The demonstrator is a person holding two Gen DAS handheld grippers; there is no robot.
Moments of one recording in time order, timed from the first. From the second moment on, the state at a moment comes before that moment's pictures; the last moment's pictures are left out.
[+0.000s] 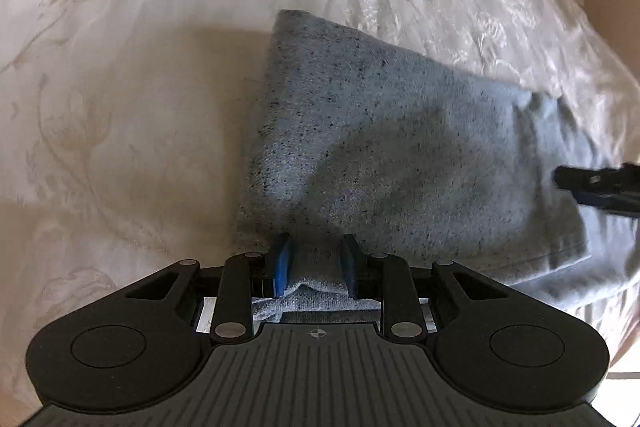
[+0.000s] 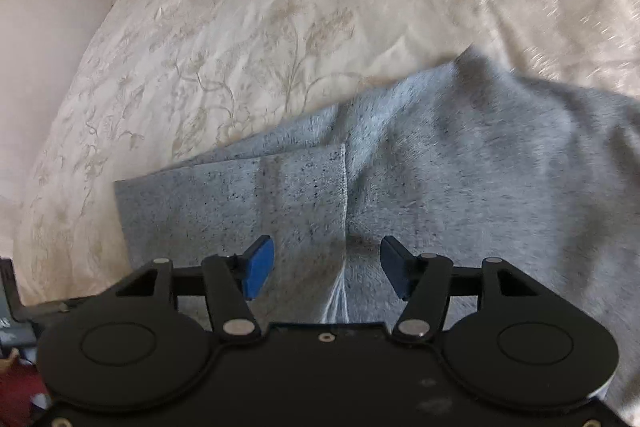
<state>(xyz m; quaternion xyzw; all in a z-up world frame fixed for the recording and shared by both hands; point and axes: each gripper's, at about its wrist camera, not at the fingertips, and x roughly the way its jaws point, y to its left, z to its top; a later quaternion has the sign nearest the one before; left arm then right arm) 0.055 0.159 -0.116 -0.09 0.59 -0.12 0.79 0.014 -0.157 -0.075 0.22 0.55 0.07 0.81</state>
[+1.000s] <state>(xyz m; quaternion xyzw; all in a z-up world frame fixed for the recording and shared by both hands) 0.129 0.152 -0.099 -0.03 0.56 -0.08 0.82 0.029 -0.154 -0.100 0.15 0.57 0.02 0.81</state>
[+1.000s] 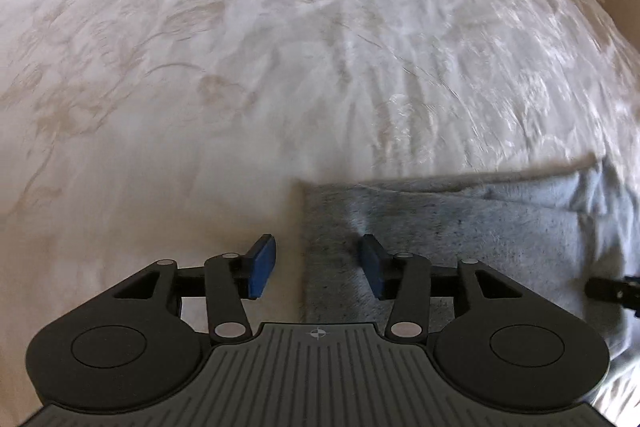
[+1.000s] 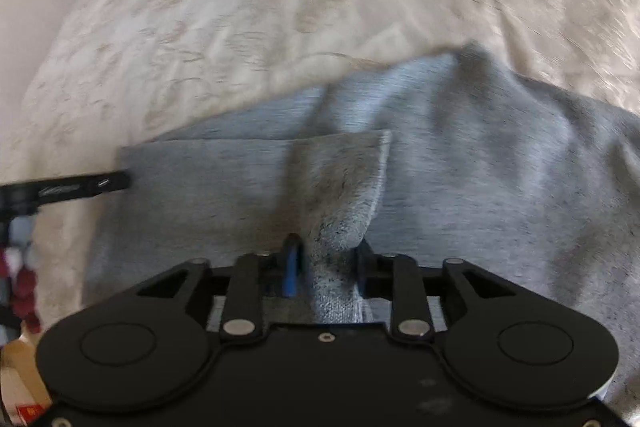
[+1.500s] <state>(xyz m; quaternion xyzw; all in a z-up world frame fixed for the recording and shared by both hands) 0.069 0.121 -0.095 -0.02 0.57 -0.14 0.81 0.100 -0.201 -0.115 0.12 0.53 -0.05 0.84</state>
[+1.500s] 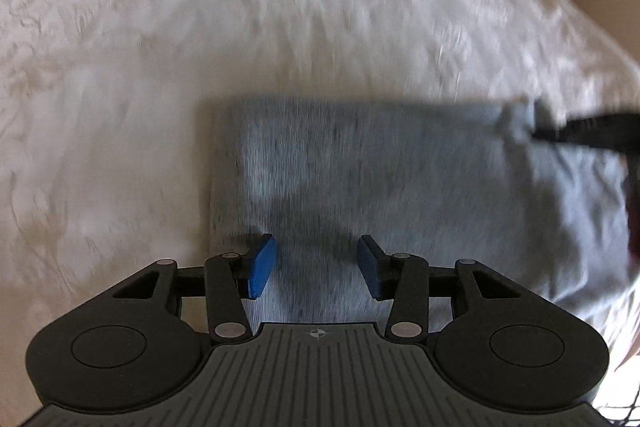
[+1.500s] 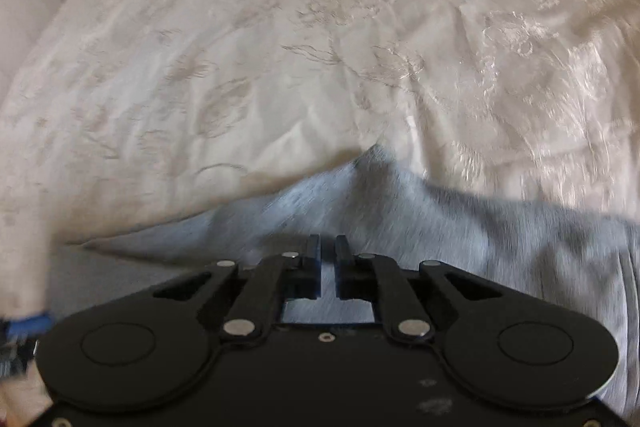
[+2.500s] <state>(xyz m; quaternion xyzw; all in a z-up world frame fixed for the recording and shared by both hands) 0.019 0.137 -0.097 0.04 0.57 -0.21 0.79 -0.063 -0.157 -0.076 0.13 0.53 -0.08 0.83</state>
